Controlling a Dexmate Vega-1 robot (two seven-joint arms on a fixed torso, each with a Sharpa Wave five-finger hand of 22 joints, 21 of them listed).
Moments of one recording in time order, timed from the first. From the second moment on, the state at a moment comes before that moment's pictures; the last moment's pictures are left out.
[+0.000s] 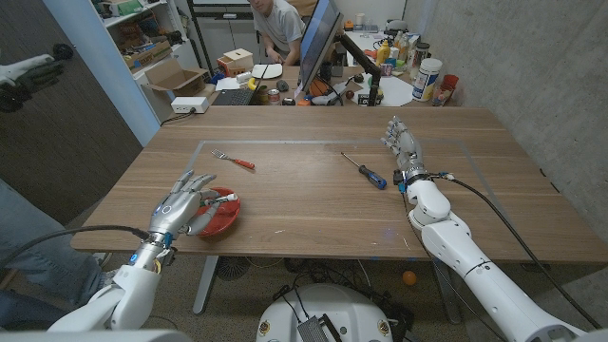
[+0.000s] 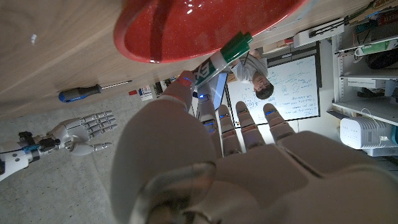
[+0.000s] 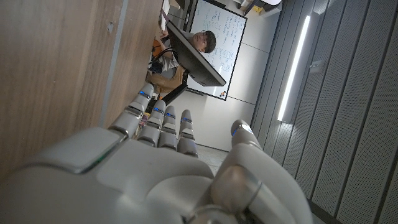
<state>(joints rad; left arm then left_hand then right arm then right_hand) 1.76 0.78 -0.06 -1.93 0.78 -0.04 0.67 1.15 0.08 0.39 -0.16 0.22 0.84 0.11 0.30 0.29 0.30 -0.01 0.23 0.21 0.23 0.04 0.19 0.18 0.02 0.21 0.20 0.19 -1.03 -0.39 -0.30 -1.60 0.47 0.21 -0.27 0.23 0.05 0.34 -0.10 0.23 0.25 0.04 0.19 0.18 0.21 0.12 0.20 0.19 0.21 0.05 0.23 0.23 0.35 0.04 0.20 0.17</state>
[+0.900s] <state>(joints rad) 1.69 0.84 0.07 -1.87 0.50 -0.09 0.74 1.15 0.08 0.39 -0.15 0.22 0.84 0.10 0.29 0.29 0.30 -0.01 0.23 0.21 0.24 0.04 0.19 0.18 0.03 0.21 0.21 0.19 -1.07 -0.43 -0.29 -1.67 0.46 0.16 -0.29 0.23 0.05 0.34 -0.10 0.23 0.25 0.04 0.19 0.18 0.21 0.12 0.20 0.19 0.21 0.05 0.23 0.23 0.35 0.04 0.20 0.17</state>
